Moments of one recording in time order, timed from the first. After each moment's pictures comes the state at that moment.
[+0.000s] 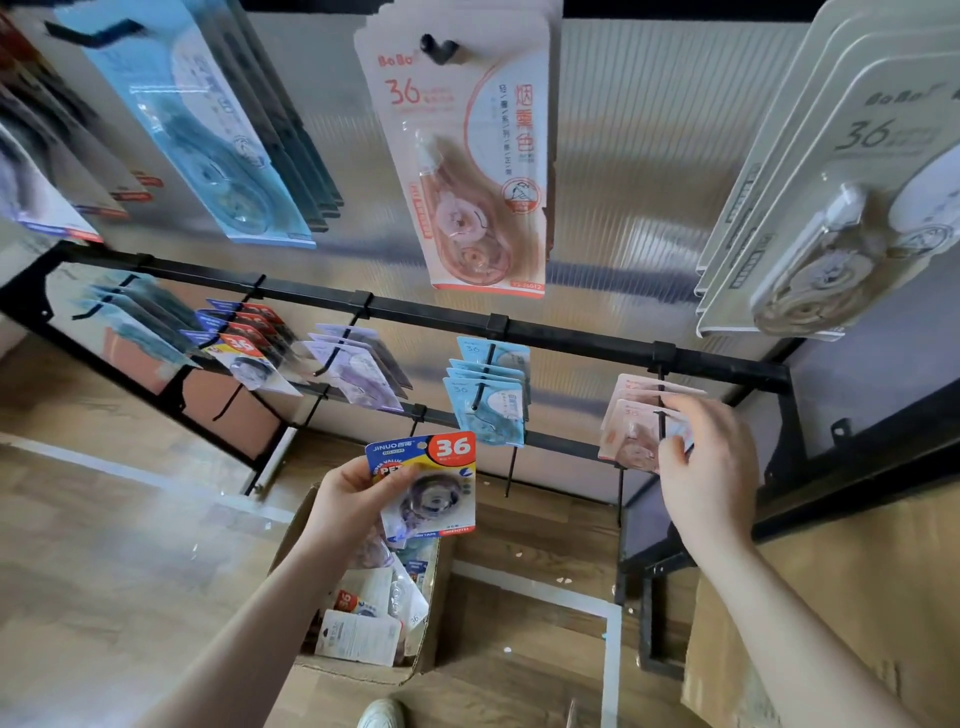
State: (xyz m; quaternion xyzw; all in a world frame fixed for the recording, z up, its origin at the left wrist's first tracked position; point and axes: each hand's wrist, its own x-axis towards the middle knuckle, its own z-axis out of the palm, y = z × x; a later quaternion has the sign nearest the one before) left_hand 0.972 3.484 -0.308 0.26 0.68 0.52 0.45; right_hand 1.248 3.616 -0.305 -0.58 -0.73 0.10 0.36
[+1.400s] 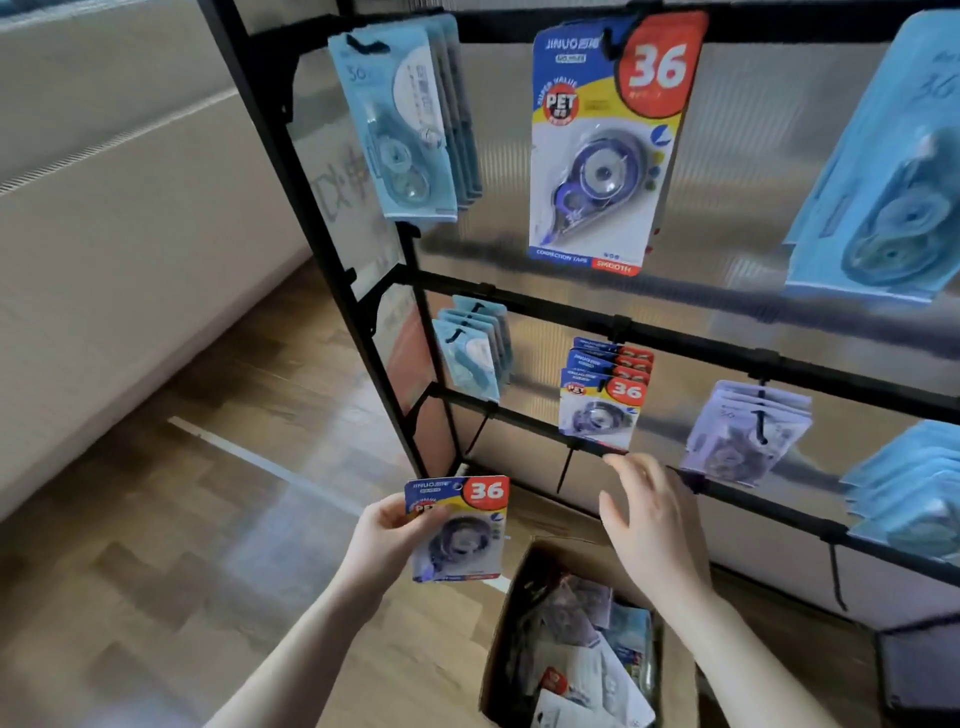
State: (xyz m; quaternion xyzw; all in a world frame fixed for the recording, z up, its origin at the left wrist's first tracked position) left_hand 0.613 3.326 -0.315 0.22 0.69 0.55 0.41; right_hand 0.820 3.479 -0.349 -0.43 -0.85 0.09 0.30
